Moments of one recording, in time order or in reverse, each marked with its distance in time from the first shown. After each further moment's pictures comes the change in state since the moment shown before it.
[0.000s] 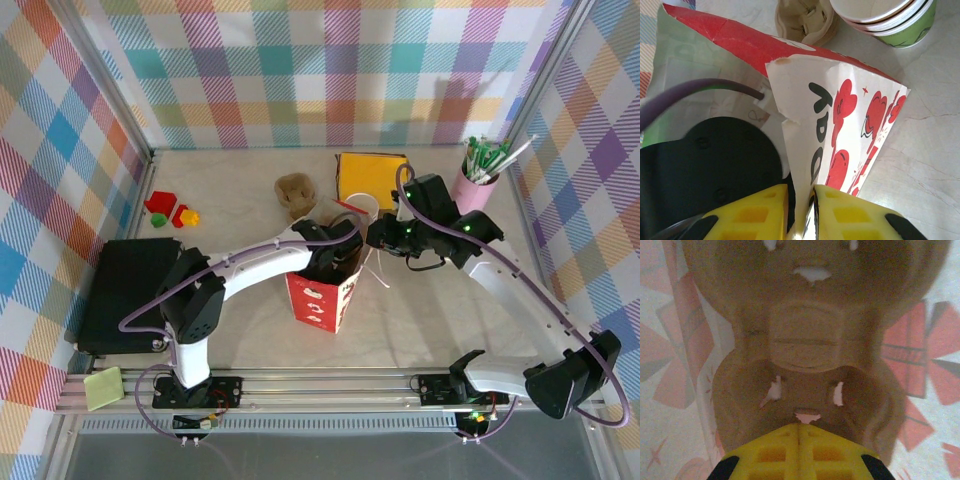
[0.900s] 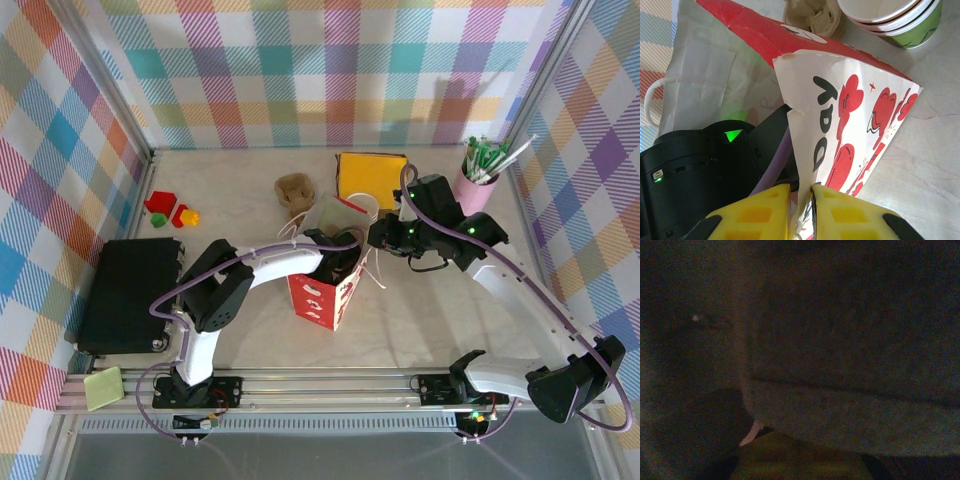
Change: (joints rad) left arm 0.023 0.138 -0.051 0.049 0.065 0.031; right arm 0.000 -0.021 0.000 0.000 -0.015 0.005
